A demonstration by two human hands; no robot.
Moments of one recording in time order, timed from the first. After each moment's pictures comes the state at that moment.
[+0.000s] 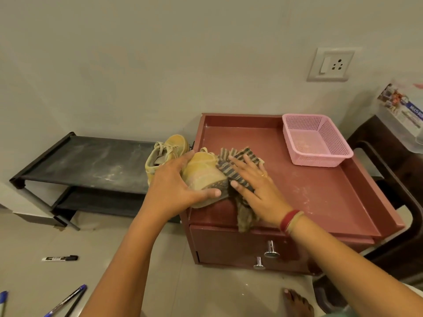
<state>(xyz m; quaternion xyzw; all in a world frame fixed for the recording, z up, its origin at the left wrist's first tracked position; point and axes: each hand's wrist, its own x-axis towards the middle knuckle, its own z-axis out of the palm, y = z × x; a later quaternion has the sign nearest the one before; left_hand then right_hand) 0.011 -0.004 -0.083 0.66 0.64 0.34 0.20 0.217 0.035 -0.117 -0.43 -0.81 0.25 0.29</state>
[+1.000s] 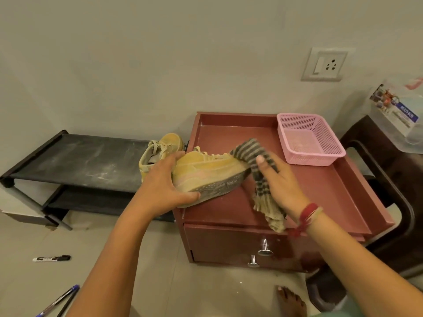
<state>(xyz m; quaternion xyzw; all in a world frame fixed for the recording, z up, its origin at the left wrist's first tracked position) -0.002 0.004 -0.090 0.67 0.64 0.28 0.23 0.244 0.042 -0.106 -0.45 -0.63 0.42 0.47</state>
